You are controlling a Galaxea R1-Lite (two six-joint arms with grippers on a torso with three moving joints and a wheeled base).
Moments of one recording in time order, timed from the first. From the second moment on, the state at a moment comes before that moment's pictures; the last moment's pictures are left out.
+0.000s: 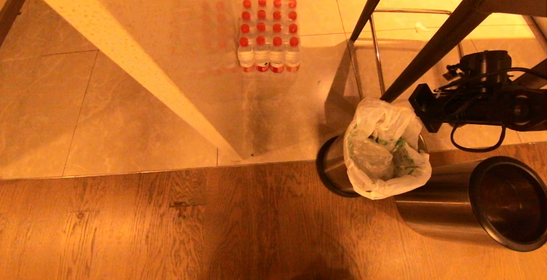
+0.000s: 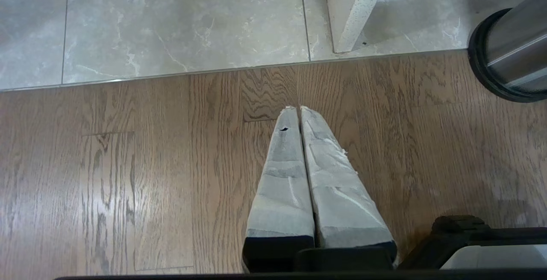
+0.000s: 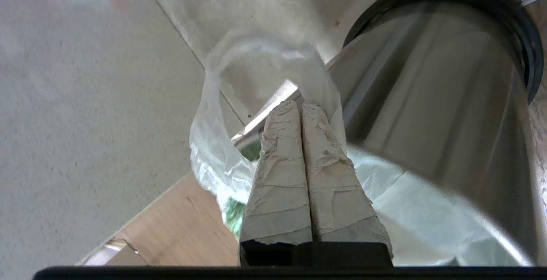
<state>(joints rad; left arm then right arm) 0.00 0.00 0.00 0.01 0.00 0.01 -0.01 1.91 -1.30 -0.18 0.39 0.75</state>
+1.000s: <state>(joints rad) 0.00 0.00 0.00 0.01 0.00 0.01 0.14 1.77 -1.15 0.11 0.30 0.63</state>
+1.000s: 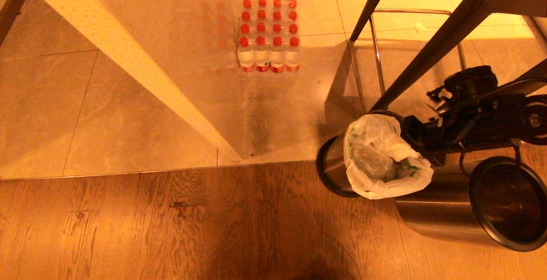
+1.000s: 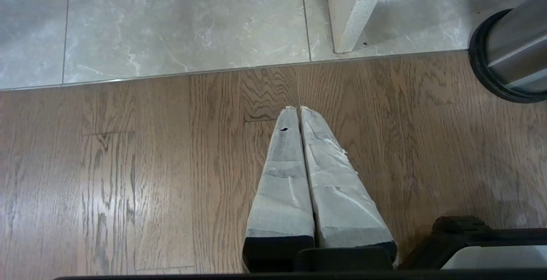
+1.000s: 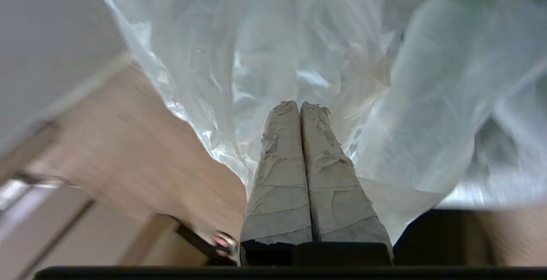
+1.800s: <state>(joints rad) 0.00 0.00 0.00 0.01 0.00 0.01 0.35 1.77 -0.98 0.11 -0.04 0.53</state>
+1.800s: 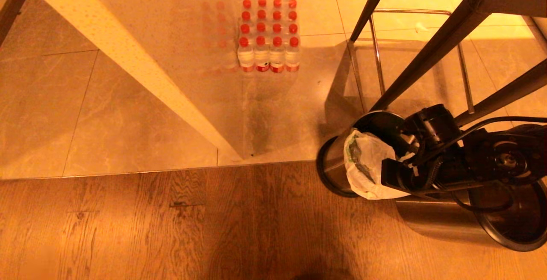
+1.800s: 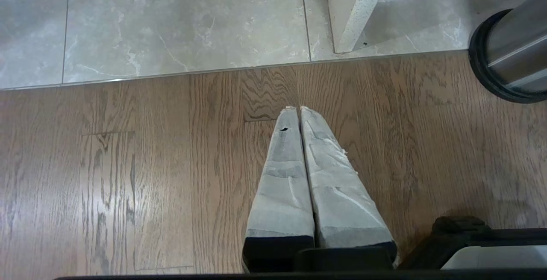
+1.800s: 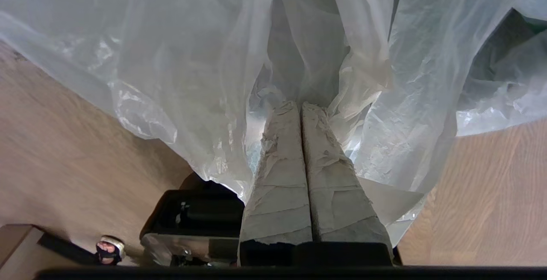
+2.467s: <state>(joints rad) 0.00 0.00 0.00 0.01 0.00 0.01 0.36 1.52 -1.07 0.19 -0.10 0.48</state>
